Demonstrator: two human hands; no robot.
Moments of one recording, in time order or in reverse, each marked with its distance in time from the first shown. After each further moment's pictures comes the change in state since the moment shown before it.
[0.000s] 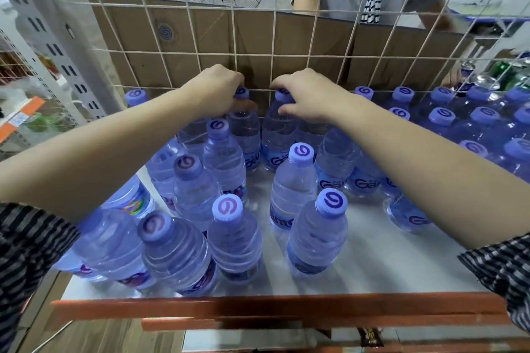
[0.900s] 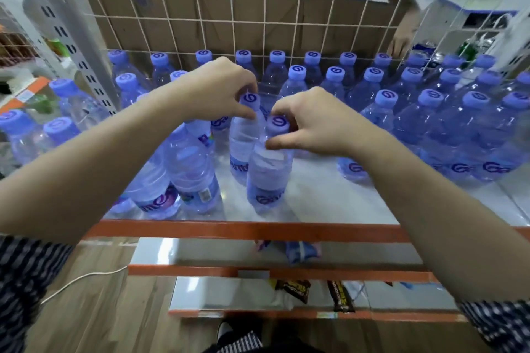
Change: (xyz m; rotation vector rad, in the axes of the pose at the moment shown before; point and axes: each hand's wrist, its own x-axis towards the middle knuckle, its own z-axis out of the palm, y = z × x) left_hand -0.100 0.138 -0.019 -0.027 0.058 0.192; right_hand -0.198 -0.023 -0.032 0.174 -0.003 -0.118
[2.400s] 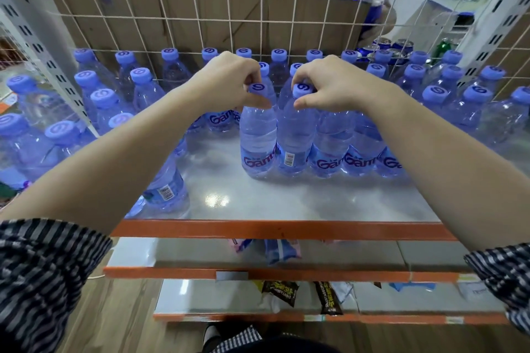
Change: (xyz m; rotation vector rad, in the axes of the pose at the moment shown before) left_hand 0.054 0.047 0.030 -0.141 0.114 -0.086; right_hand -0.003 0.107 -0.033 -0.166 0.007 0.088
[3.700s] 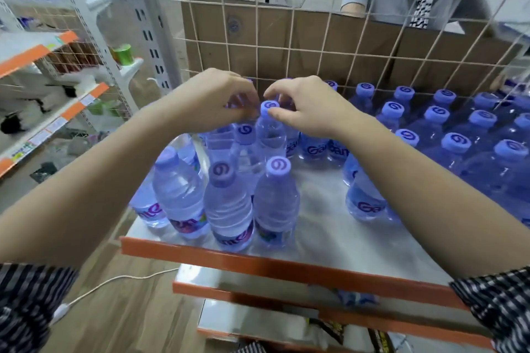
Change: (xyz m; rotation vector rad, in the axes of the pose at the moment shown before) left_hand -0.104 -0.180 -0.099 -0.014 0.013 0.042; right_hand 0.155 -0.184 0.044 0.229 0.135 -0.160
